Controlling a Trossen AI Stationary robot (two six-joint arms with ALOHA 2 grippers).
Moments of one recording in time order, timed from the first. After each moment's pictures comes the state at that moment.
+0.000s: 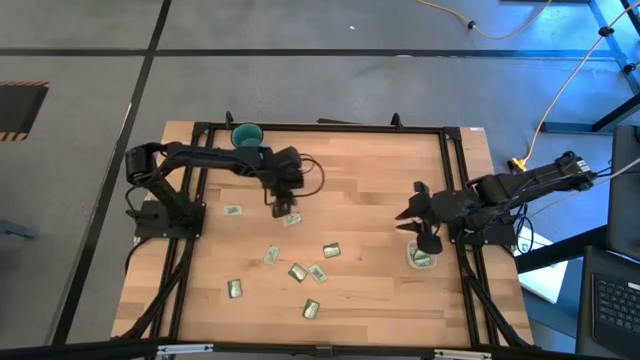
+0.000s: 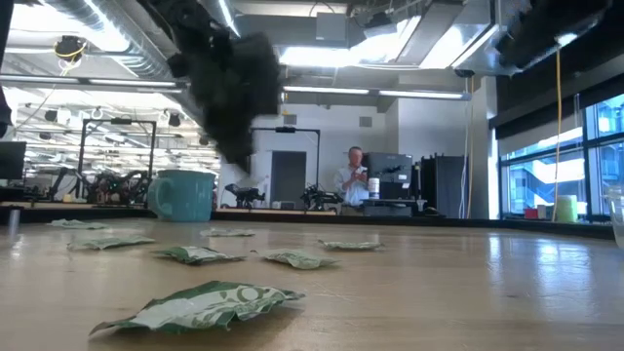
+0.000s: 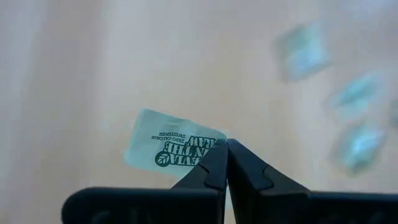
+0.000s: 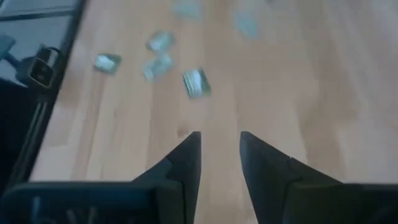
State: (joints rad) left arm 0.31 1.60 0.99 -0.47 0.40 0.09; right arm 0.31 0.86 0.80 -0.65 0.17 0.26
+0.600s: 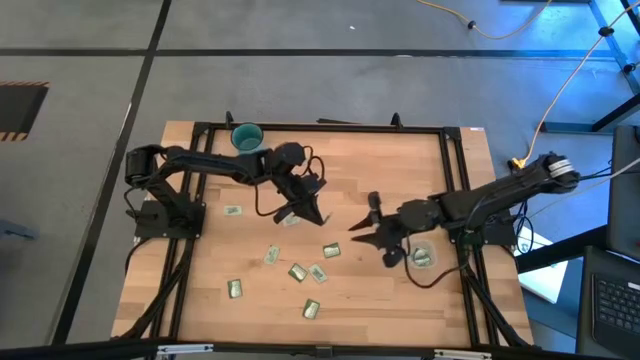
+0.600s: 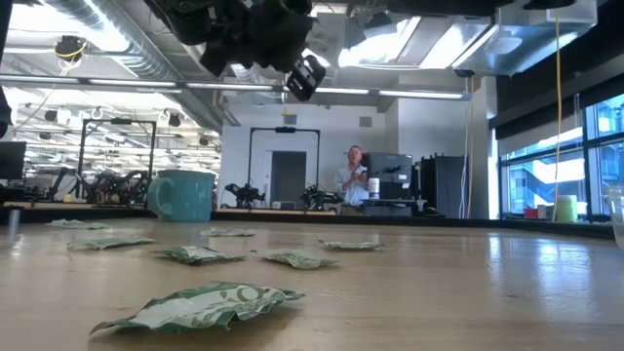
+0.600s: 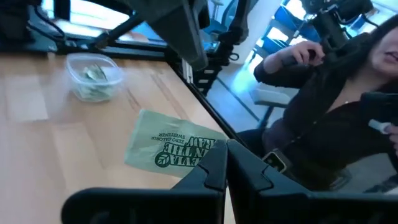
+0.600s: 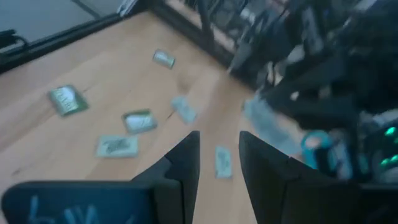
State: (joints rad) left arm 0.22 1.60 1.00 0.18 0.95 -0.07; right arm 0.31 1.24 0.80 0.07 0.17 -0.50
